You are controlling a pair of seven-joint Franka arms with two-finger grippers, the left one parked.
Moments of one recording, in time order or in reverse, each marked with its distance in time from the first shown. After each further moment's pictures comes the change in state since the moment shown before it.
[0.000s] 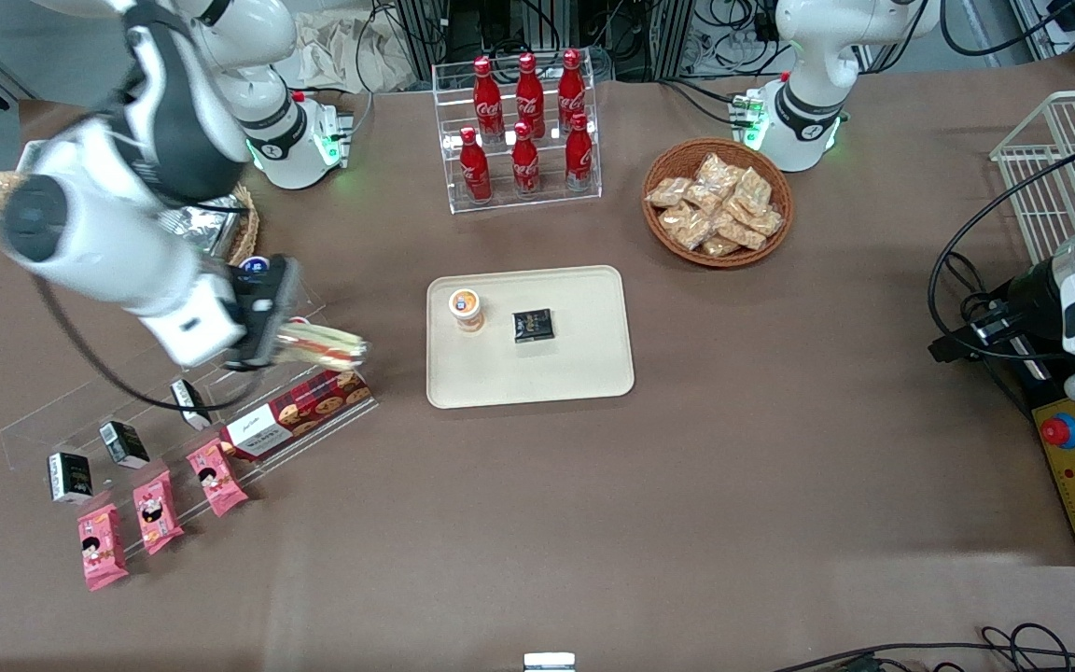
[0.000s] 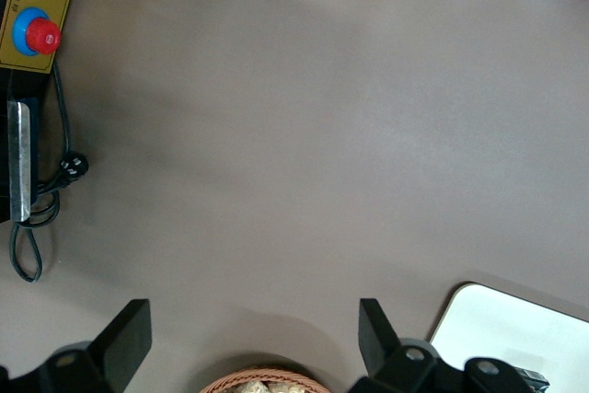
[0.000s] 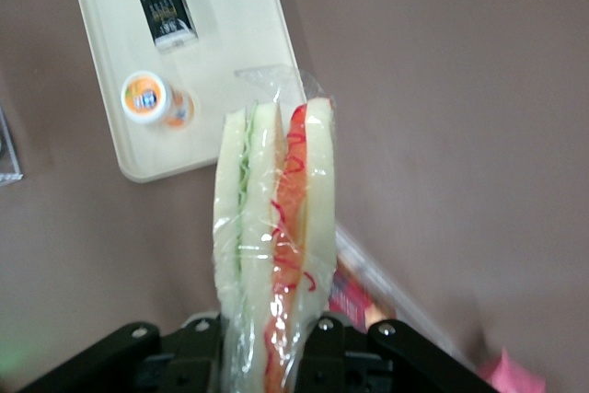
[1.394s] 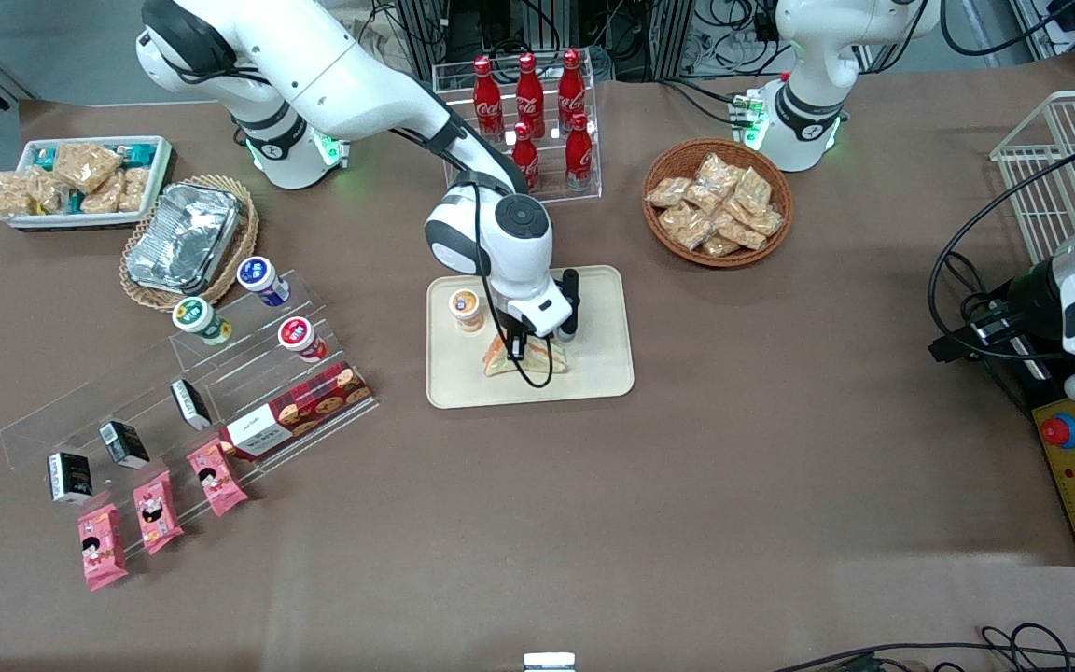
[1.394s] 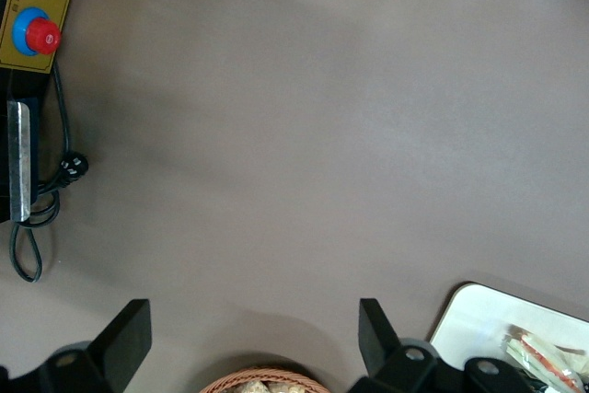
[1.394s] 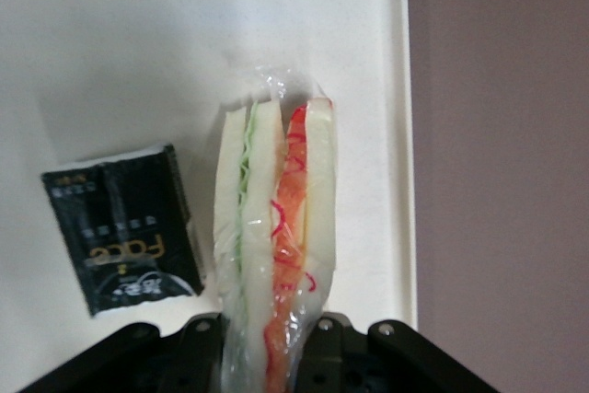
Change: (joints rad) arm 0.522 0.518 -0.009 0.095 -0.587 0.443 0.704
